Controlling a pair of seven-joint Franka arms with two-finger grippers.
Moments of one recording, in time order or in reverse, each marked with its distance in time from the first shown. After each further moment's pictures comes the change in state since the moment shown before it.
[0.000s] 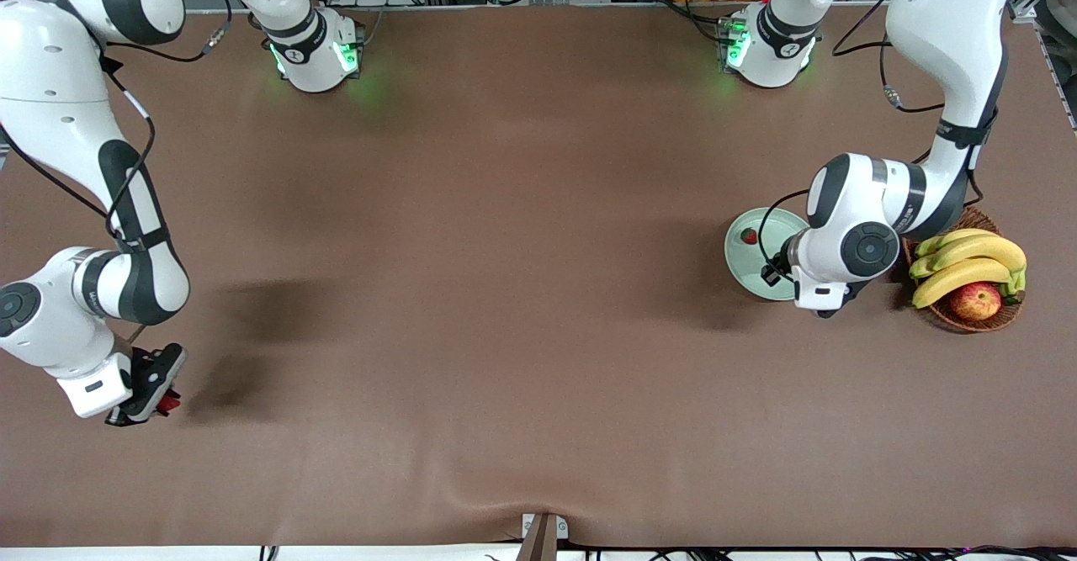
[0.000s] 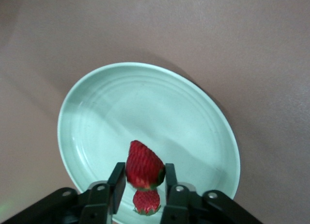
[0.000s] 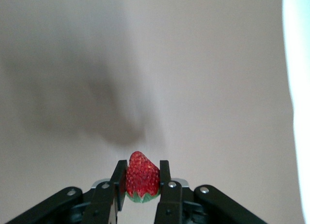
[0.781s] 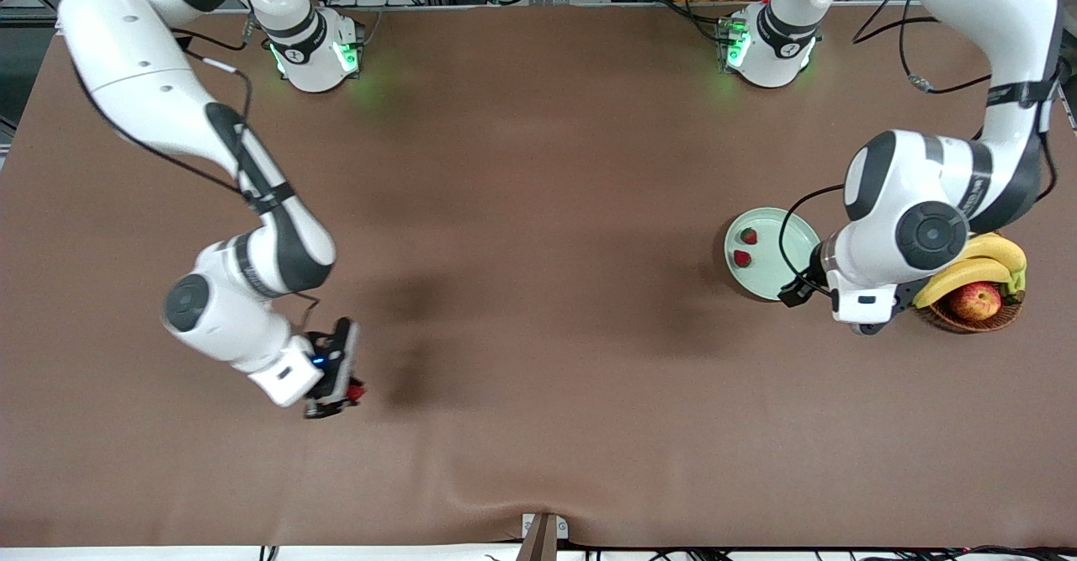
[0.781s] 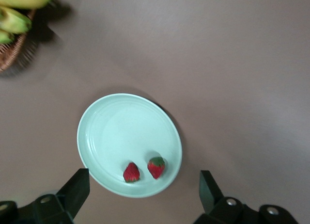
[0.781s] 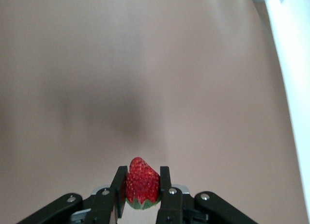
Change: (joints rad) left arm -0.014 -0.086 -0.023 0.297 -0.001 -0.252 -0.003; right arm 0.240 -0.017 0.249 -0.016 0.014 -0.037 0.223
